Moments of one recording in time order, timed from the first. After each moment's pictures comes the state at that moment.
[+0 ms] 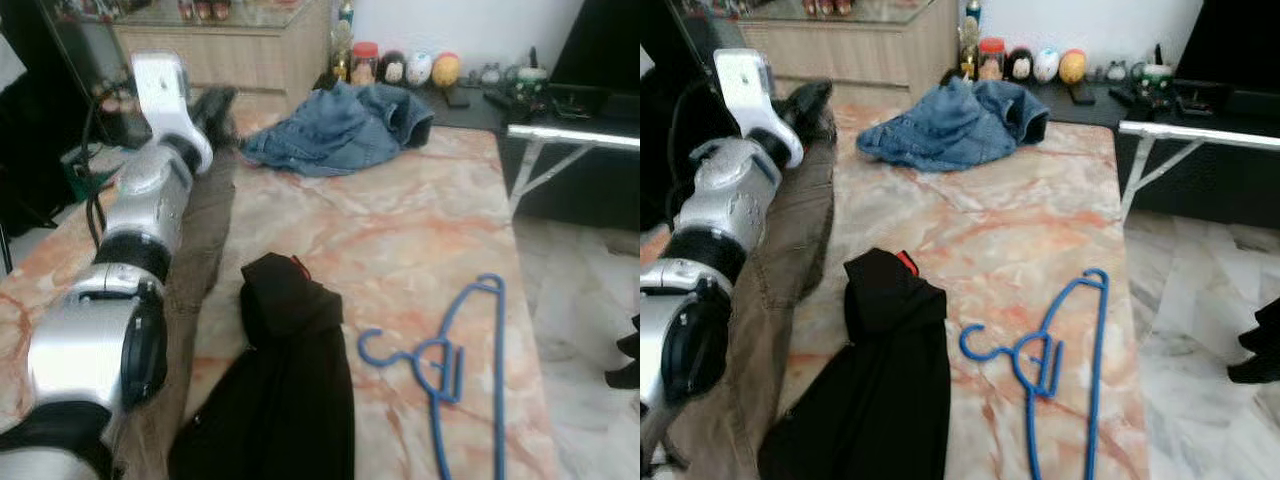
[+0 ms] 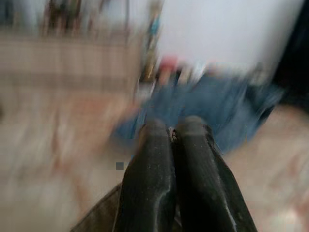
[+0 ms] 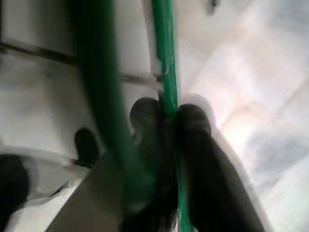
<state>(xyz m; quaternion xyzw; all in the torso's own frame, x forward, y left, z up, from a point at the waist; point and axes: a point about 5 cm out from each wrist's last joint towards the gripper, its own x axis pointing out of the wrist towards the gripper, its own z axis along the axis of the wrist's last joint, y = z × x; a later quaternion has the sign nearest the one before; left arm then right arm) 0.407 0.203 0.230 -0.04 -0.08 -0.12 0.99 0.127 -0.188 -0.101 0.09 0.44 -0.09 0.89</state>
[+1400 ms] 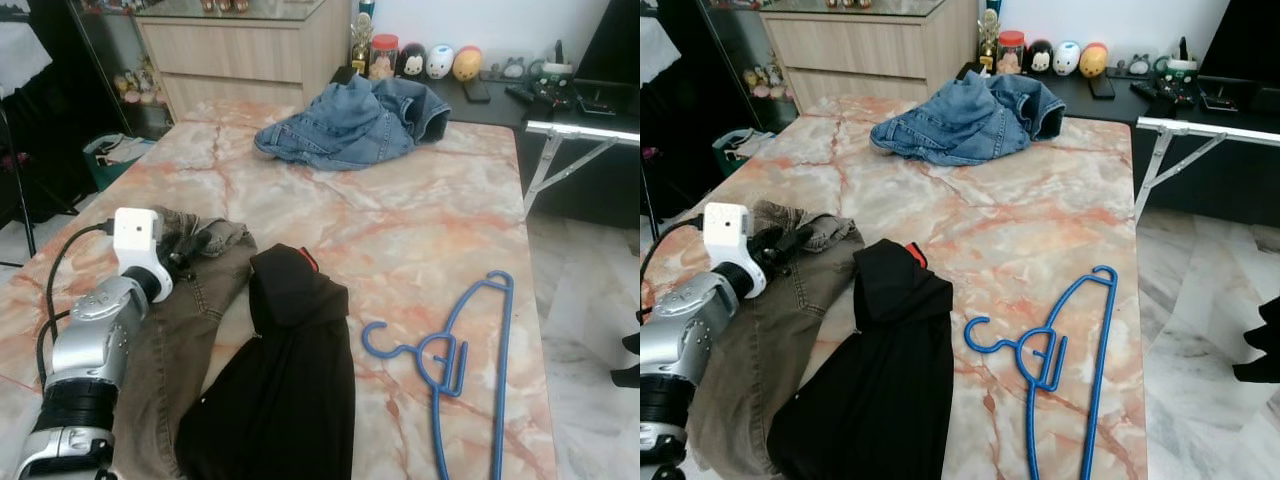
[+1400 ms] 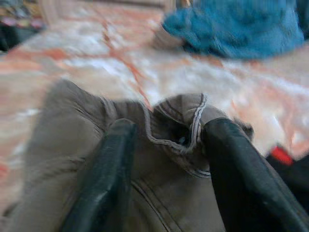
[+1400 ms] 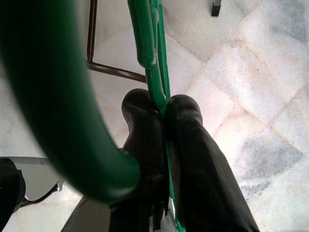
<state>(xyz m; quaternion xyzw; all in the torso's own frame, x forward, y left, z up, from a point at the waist) 0.336 0.242 0.168 -0.04 0.01 -0.08 1.00 0.135 -0.187 -0.099 0.08 0.44 -0.08 0.89</state>
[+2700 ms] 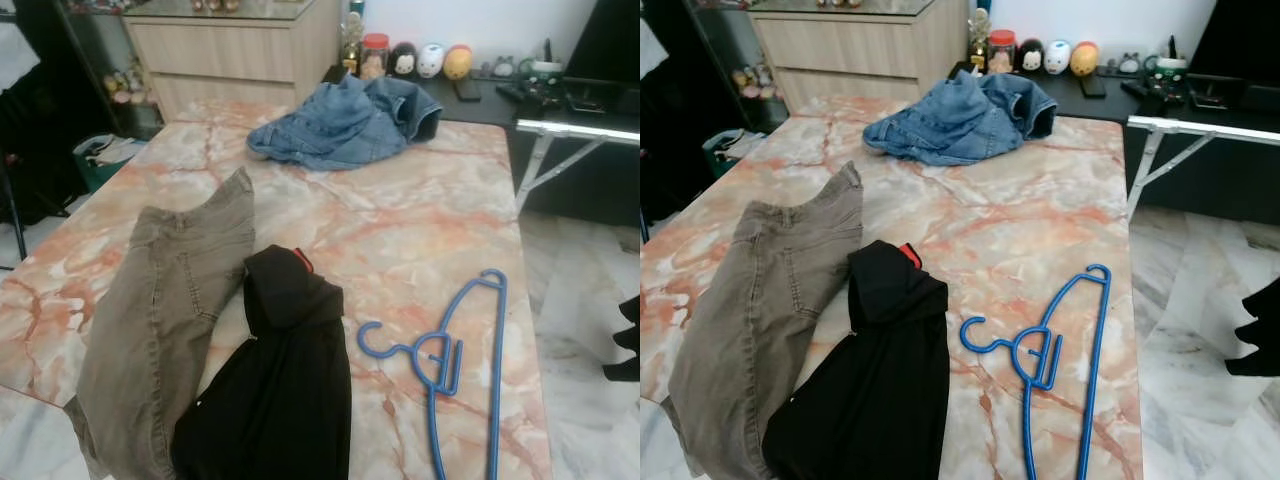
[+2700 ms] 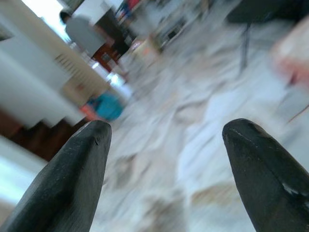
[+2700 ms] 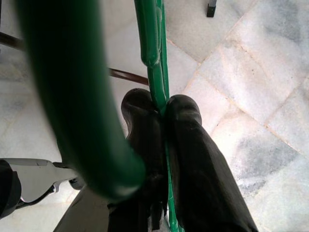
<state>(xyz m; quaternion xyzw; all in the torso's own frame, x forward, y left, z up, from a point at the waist) 0.158 0.421 0.060 0.23 0.17 0.54 0.79 0.136 -0.188 -0.099 0.08 0.44 -0.08 0.89</state>
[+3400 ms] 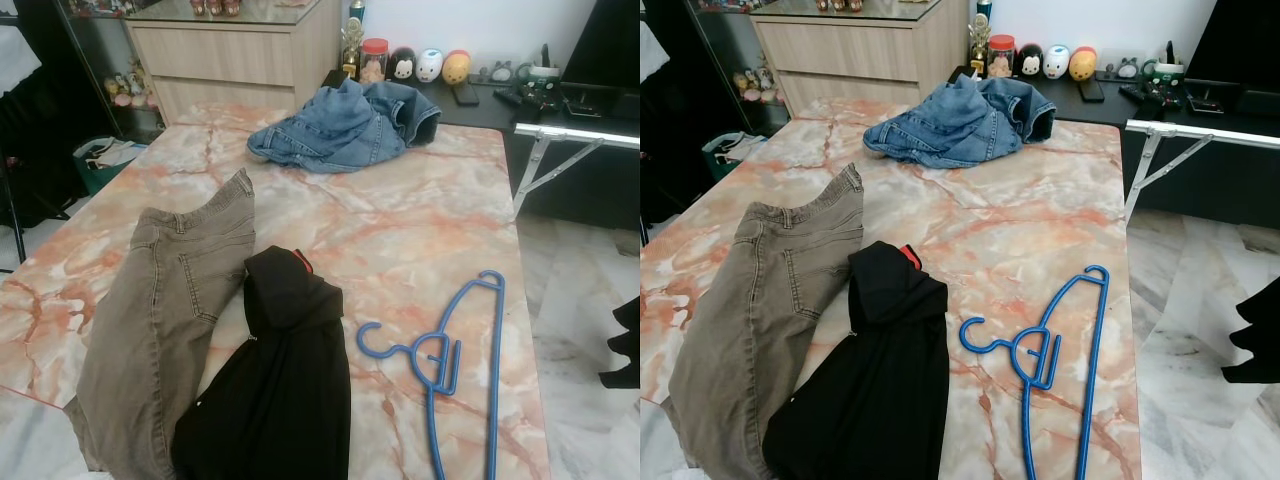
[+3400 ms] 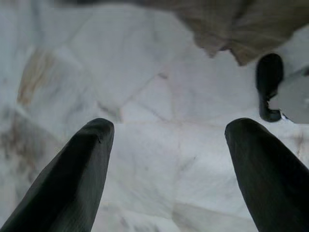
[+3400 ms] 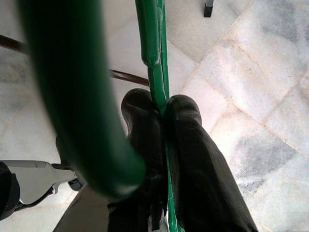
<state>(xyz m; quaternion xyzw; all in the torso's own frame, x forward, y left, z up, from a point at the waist) 0.129 0.295 -0.076 0.11 0.52 0.07 0.85 0.137 -0.187 -0.099 0.08 0.44 -0.09 0.89</state>
